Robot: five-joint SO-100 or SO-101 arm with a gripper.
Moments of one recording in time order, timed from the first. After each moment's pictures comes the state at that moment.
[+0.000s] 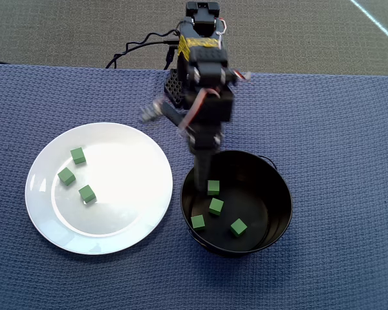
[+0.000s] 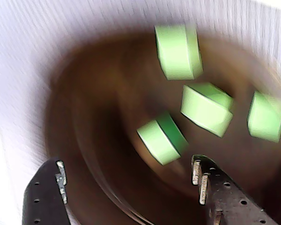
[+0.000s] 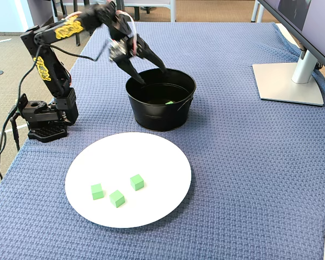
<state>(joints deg) 1.2 105.8 83.3 78.4 -7.5</state>
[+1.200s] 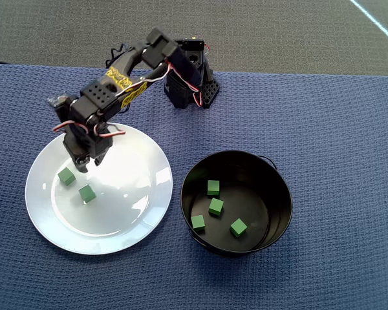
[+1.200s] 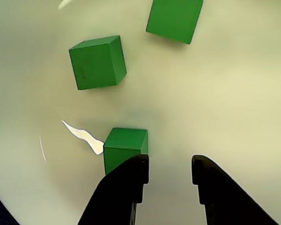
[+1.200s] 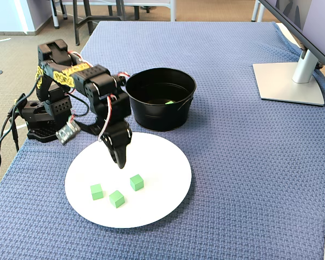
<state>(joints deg) 42.2 62.3 61.0 80.1 6.6</state>
